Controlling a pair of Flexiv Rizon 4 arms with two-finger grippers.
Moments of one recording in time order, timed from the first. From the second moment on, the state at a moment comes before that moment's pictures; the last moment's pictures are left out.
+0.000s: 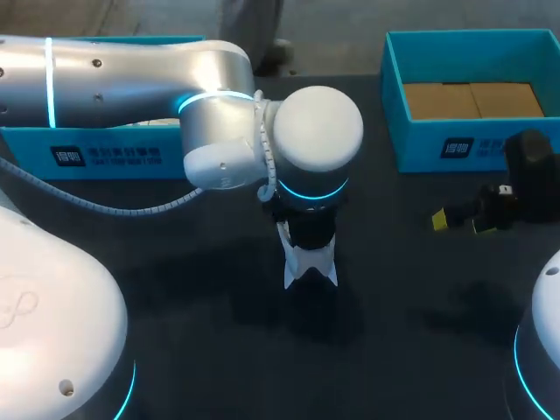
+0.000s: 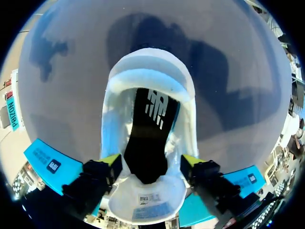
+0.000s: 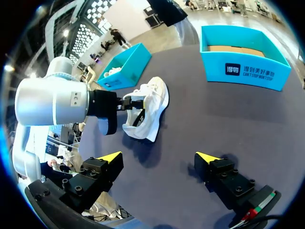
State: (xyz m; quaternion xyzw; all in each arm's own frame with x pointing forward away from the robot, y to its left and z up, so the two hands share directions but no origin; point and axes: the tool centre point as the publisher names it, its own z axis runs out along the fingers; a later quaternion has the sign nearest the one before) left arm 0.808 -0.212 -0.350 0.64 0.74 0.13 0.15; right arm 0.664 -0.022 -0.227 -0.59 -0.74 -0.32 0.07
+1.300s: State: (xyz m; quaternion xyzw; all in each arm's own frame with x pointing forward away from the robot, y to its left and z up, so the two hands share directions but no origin) left arm 0.850 -0.220 -0.293 0.65 0.73 0.11 0.16; right arm 0.664 -0.022 -0.227 -0.59 -0.74 -0.32 0.07
